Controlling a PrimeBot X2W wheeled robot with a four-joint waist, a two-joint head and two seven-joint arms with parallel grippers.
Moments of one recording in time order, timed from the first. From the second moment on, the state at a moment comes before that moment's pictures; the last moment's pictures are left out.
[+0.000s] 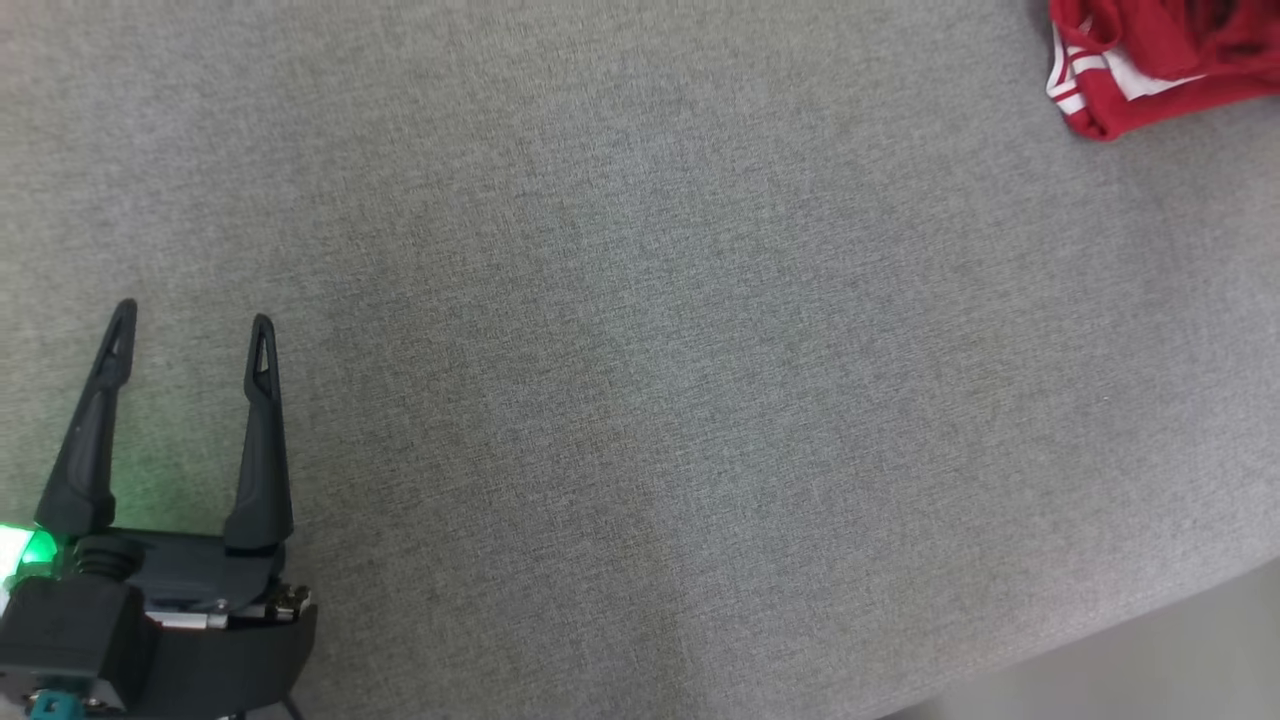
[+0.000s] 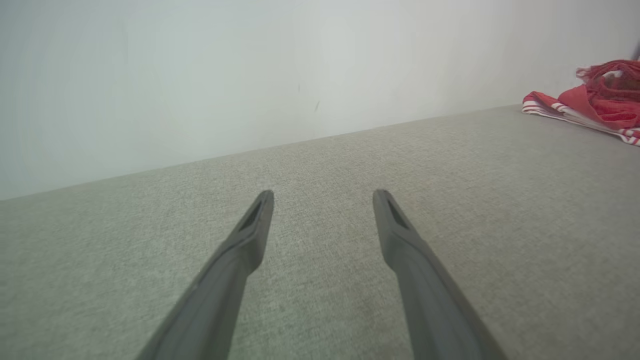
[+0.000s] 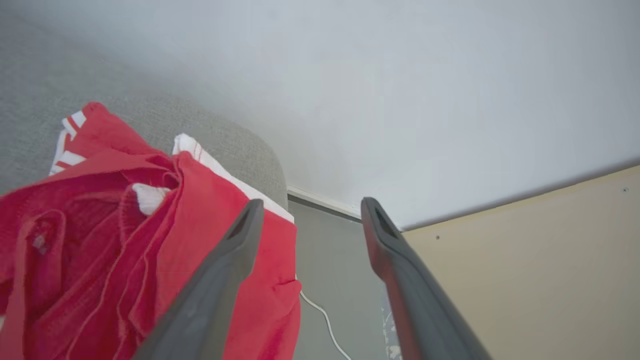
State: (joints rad) left arm -0.15 0.23 -0.01 -0.35 -0.03 -0.05 -0.12; right arm -1.53 -0.75 1.02 1.06 0.61 0.13 -0.05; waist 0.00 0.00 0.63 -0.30
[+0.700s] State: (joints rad) left arm -0.02 0.16 0.01 -0.16 -0.13 -0.01 -0.24; right arm -1.33 -0.61 0.82 0.91 0.68 0.13 -0.26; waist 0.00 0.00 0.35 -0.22
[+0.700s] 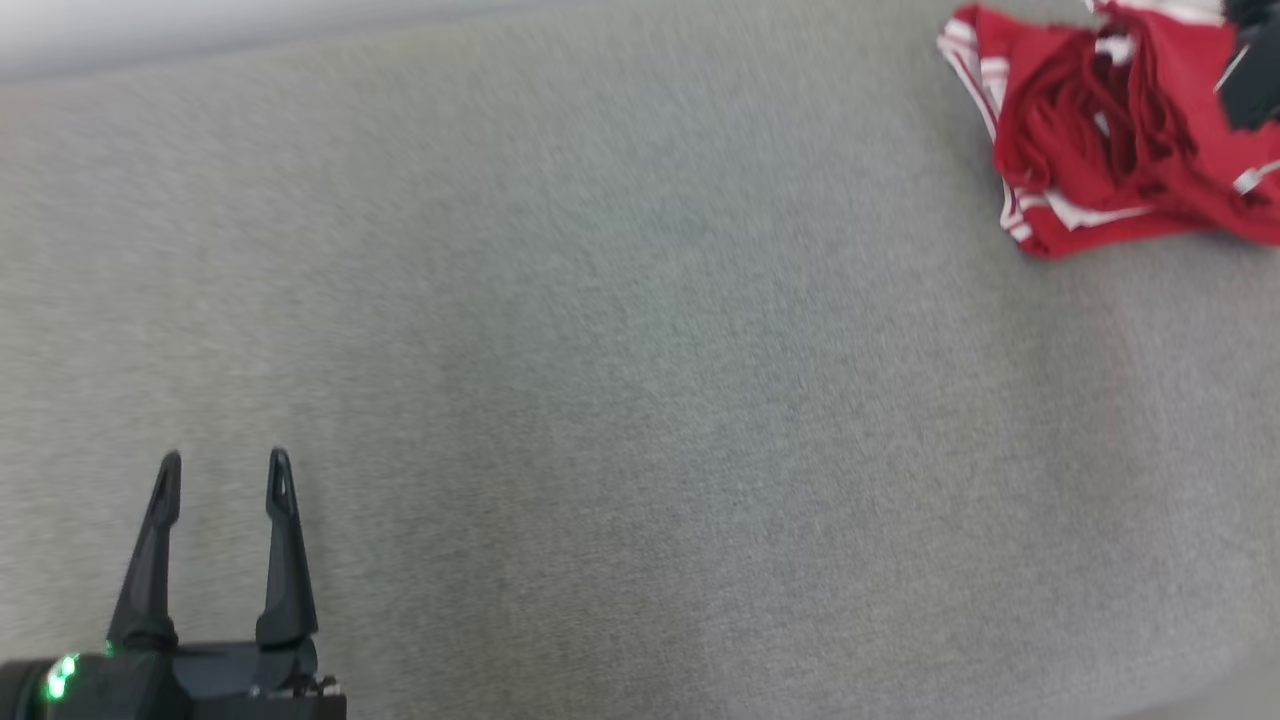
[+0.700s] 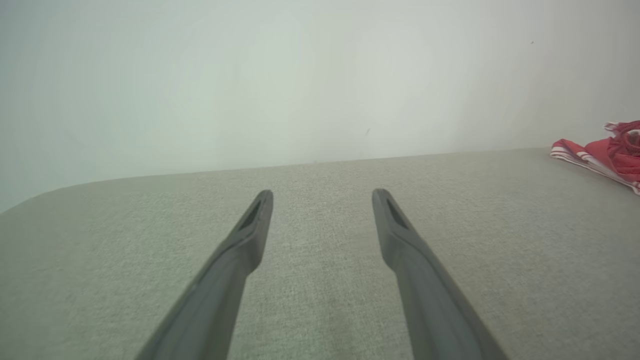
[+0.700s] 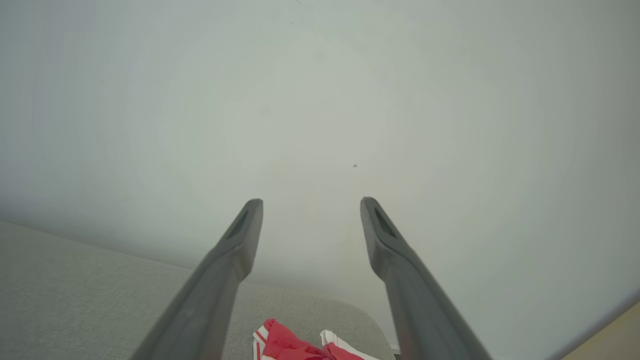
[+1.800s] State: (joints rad) left arm 0.07 0.11 0.00 -0.01 -0.18 -0.03 -0.26; right arm -0.27 -0.28 0.10 0.21 0.31 0.13 -0.17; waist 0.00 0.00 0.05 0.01
